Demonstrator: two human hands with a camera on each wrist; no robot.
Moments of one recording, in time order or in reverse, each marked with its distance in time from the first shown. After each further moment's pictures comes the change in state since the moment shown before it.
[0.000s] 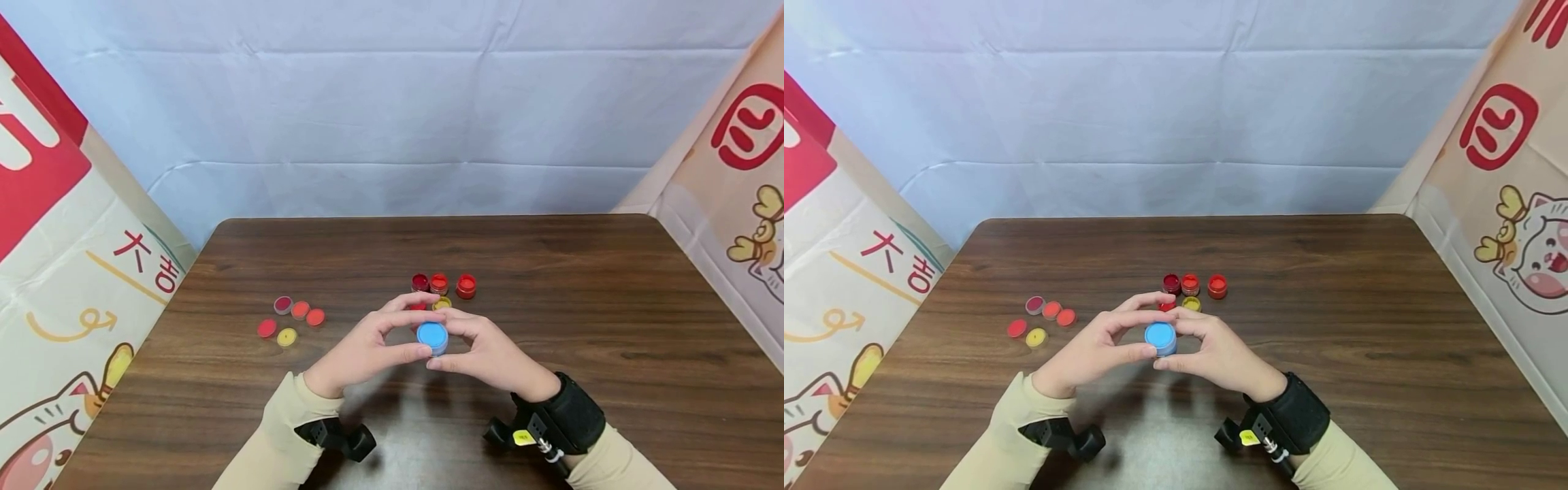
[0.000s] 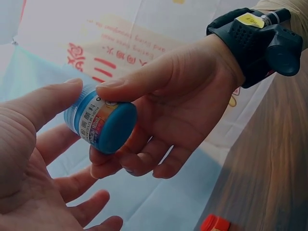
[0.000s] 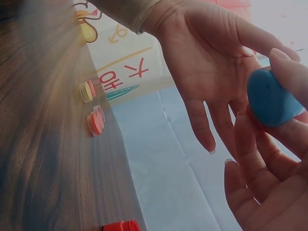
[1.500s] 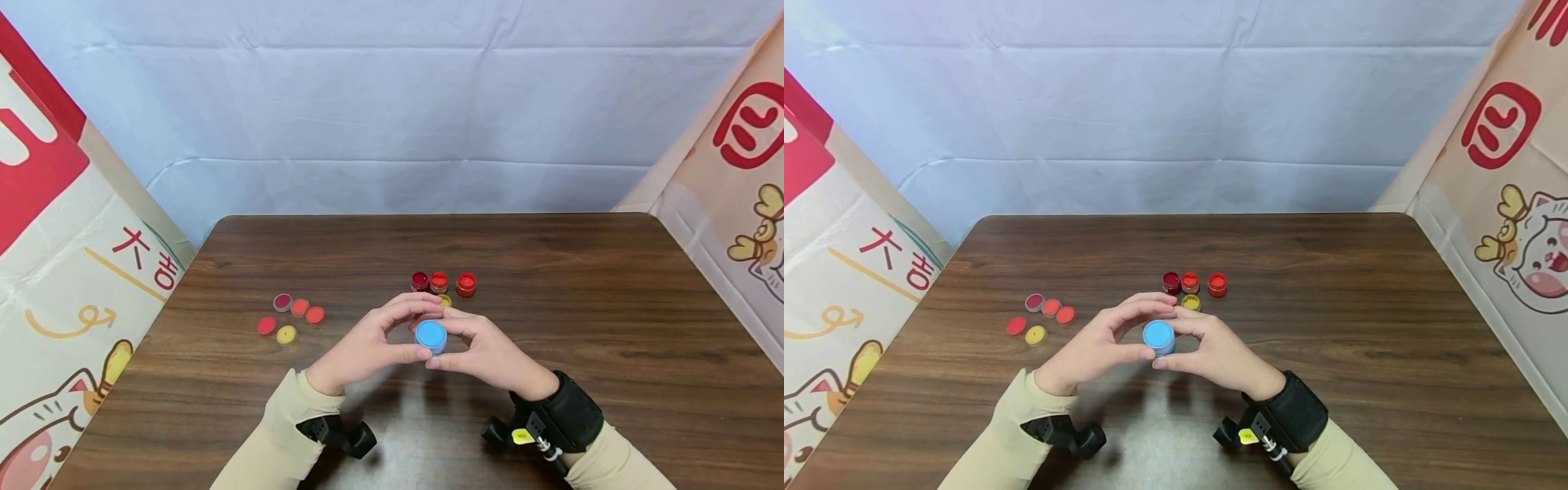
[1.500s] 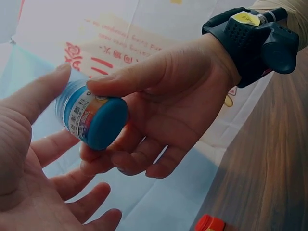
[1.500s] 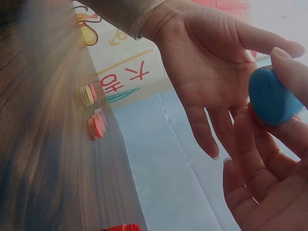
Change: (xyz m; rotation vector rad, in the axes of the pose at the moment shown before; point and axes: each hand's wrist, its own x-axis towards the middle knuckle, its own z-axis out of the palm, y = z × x) left_hand 0.003 -0.003 0.001 0.003 0.010 0.024; right_hand 0.002 0.002 0.001 0.005 -0.021 -0.049
